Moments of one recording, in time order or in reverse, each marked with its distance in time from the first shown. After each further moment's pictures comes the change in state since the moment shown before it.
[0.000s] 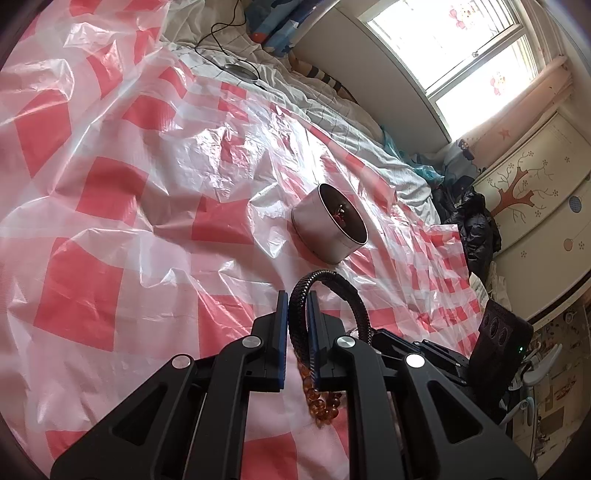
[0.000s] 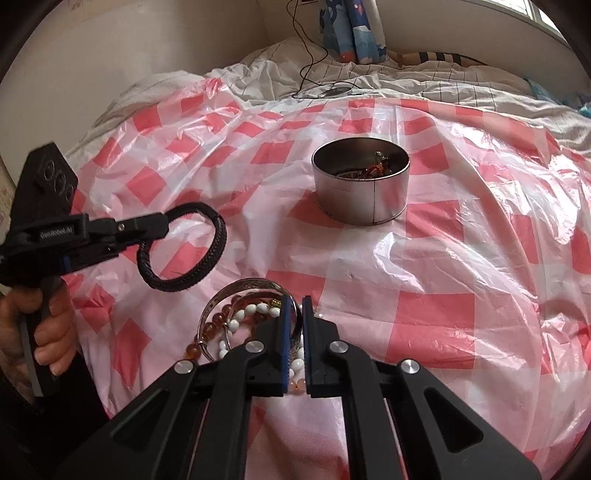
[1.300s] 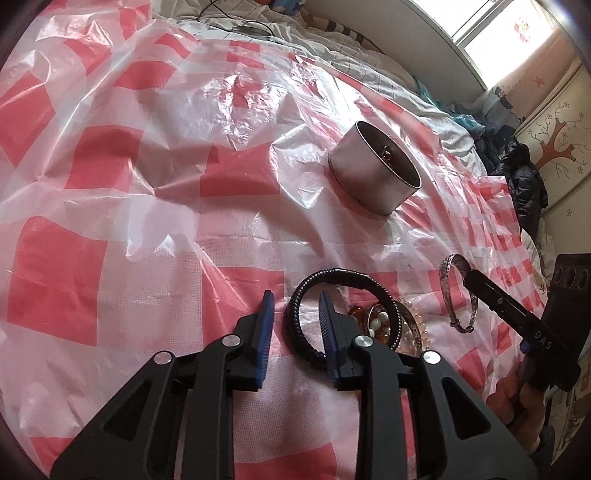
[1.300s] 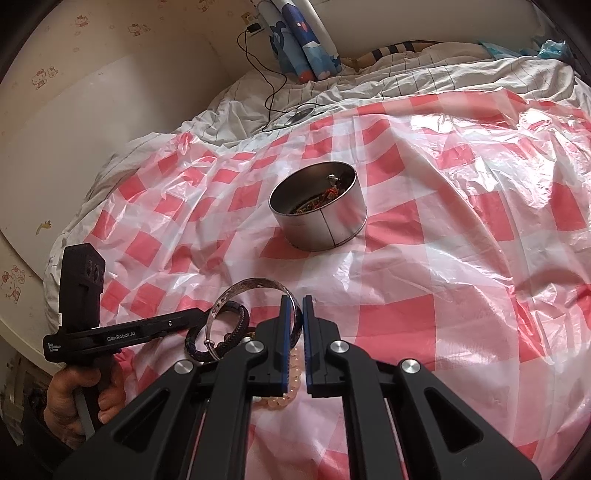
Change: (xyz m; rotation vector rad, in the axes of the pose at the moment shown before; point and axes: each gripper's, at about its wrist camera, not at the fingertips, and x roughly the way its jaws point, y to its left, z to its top) left arm 0.057 -0.004 -0.014 0.092 0.161 0.205; right arm -0.021 -0.040 0.007 0.198 -0.089 0.042
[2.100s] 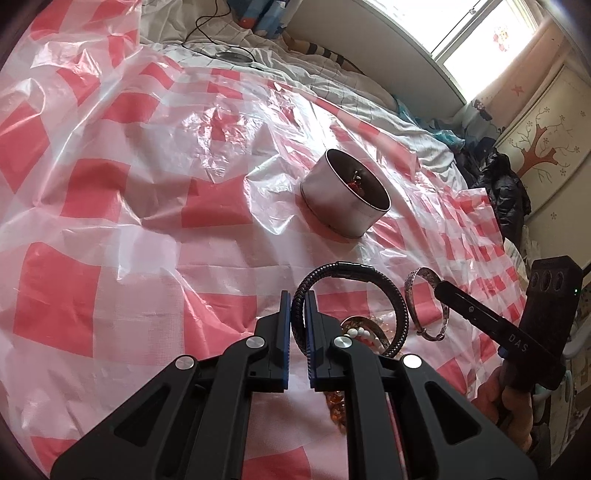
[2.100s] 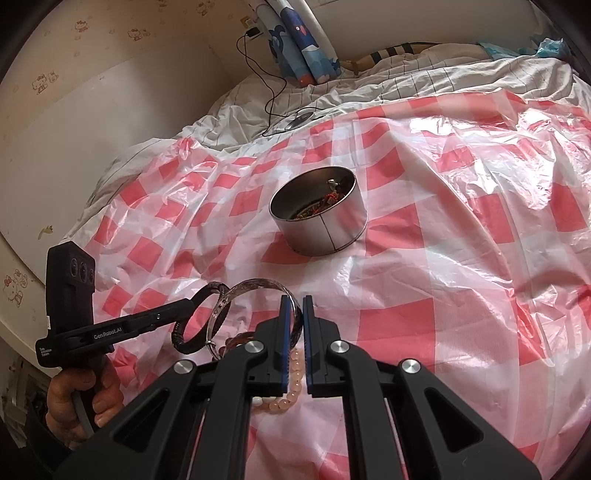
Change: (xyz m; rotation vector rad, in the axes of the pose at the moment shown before) left arm -0.021 -0.008 0.002 0.021 -0.102 -0.065; right arm -0.002 -0.002 0.003 0.007 -0.014 0.010
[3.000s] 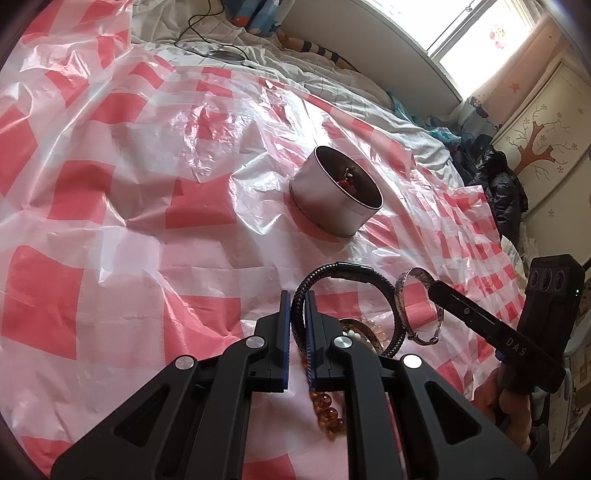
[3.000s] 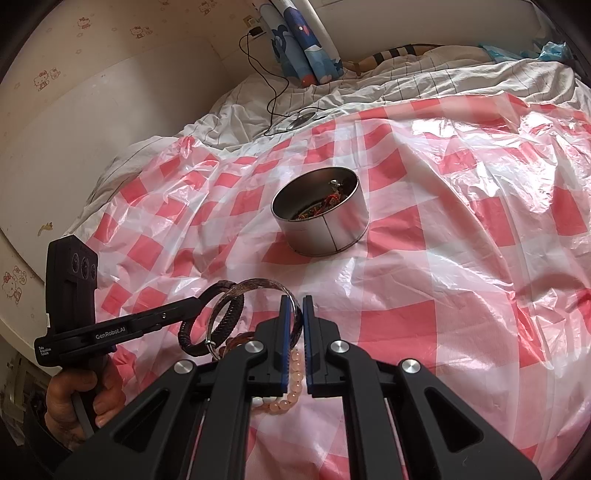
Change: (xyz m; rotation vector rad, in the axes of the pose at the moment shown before) left arm 0.006 -0.010 -0.001 0.009 0.004 -0.007; right arm 0.001 0.001 0.001 -0.008 0.002 0.000
